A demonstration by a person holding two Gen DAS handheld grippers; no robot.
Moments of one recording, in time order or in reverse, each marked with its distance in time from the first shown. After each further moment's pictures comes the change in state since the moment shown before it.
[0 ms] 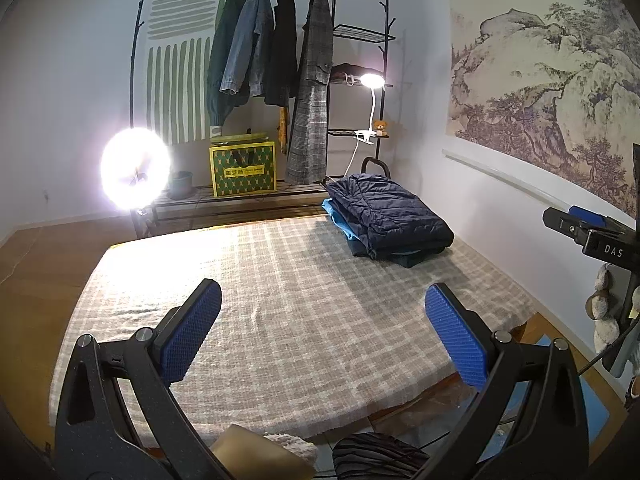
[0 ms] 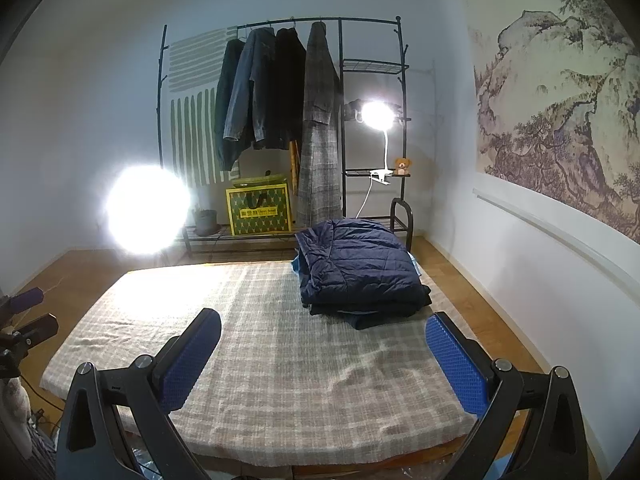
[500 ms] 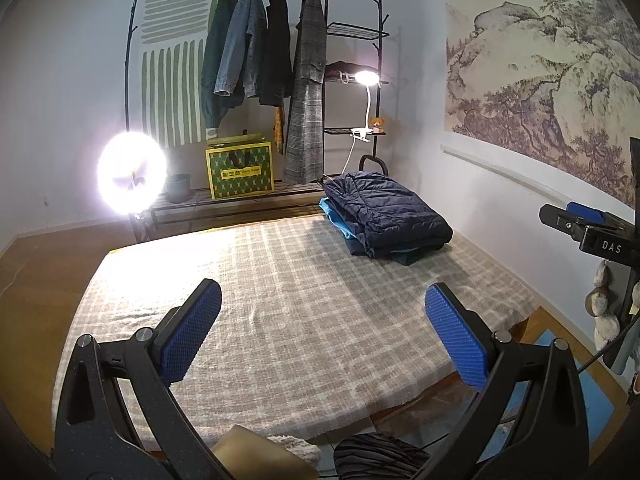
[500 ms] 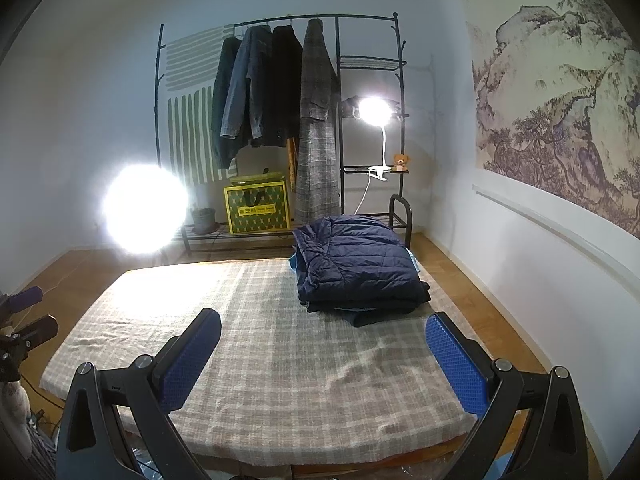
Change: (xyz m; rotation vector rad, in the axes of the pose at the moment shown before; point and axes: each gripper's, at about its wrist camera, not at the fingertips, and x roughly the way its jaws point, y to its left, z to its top) left arm 0.007 -0.003 -0.001 0.020 0.003 -0.006; right arm 0.004 -0.003 -0.004 0.012 0.010 -0.003
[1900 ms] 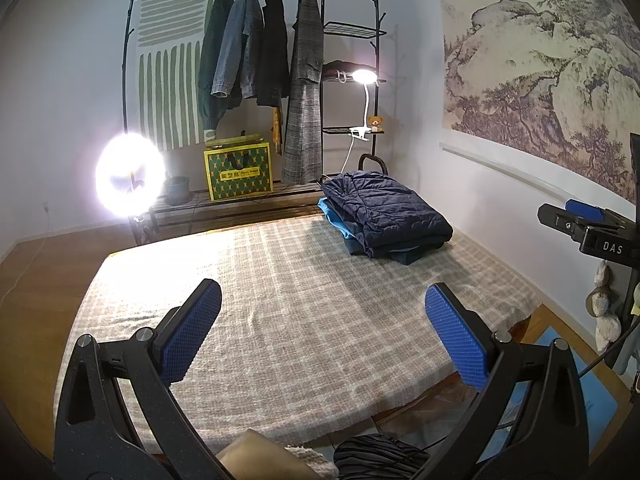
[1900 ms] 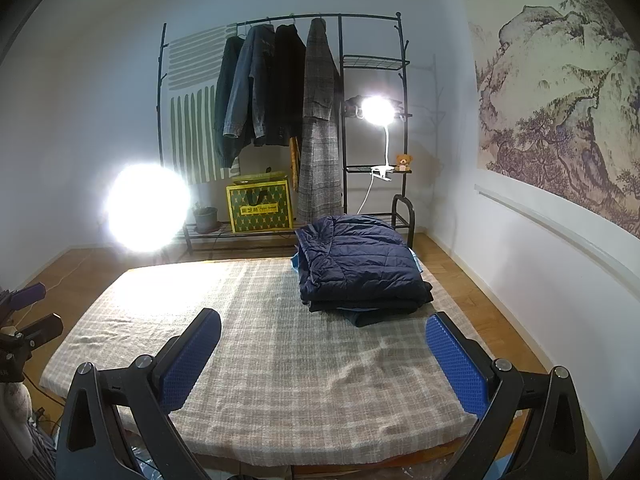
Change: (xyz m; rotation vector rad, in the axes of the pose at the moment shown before) left arm 0.000 0.001 0.001 0.010 0.001 -0.001; right arm 0.002 0.002 -0.002 -0.010 0.001 0.005
